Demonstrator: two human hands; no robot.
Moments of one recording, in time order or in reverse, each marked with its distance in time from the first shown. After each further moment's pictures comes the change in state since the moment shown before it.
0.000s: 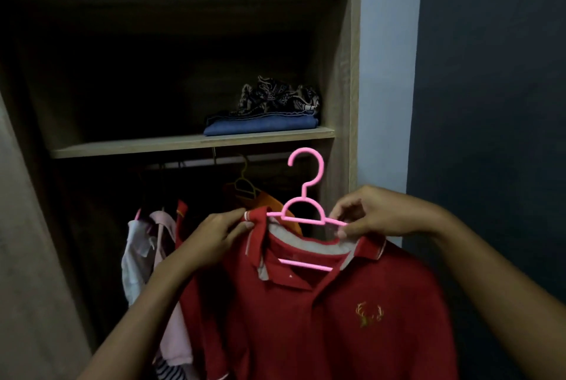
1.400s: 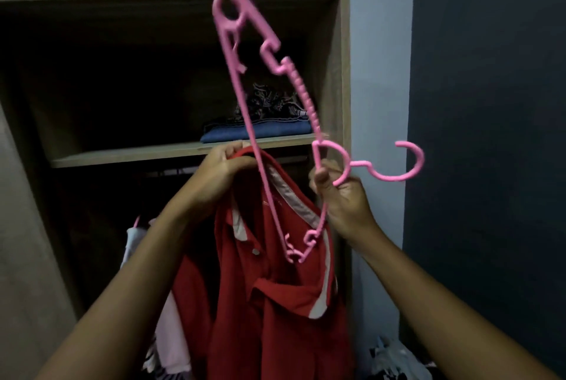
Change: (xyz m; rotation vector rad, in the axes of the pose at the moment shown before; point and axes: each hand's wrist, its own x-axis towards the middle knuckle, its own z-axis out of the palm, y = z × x) left_hand 0.057 0.108 -0.070 -0.782 0.164 -0.264; right_hand 0.047 -0.027 0.052 0.648 0.821 -0.460
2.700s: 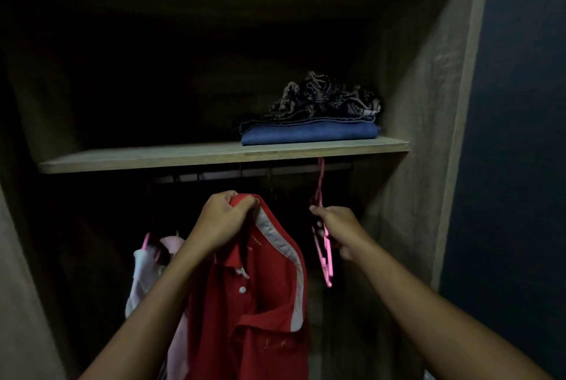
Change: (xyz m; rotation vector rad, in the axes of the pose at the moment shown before) left_hand 0.073 -0.161 -0.122 0.429 0.256 -0.144; right_hand 0.070 0.193 0.083 -0.206 0.191 0.836
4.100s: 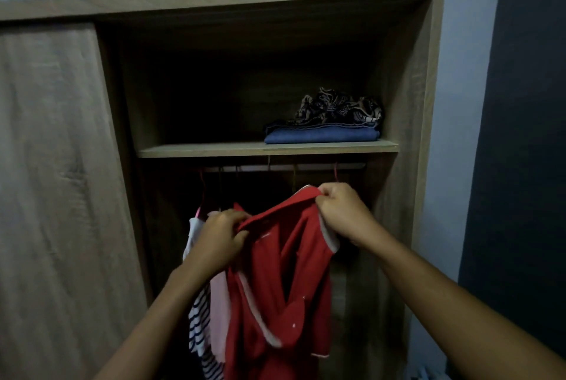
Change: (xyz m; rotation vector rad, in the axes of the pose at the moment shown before) left_hand -0.143 0.038 -0.035 0.521 0.010 0.219; right_hand -0.131 -0.071 -0.039 -0.447 -0.177 -0.486
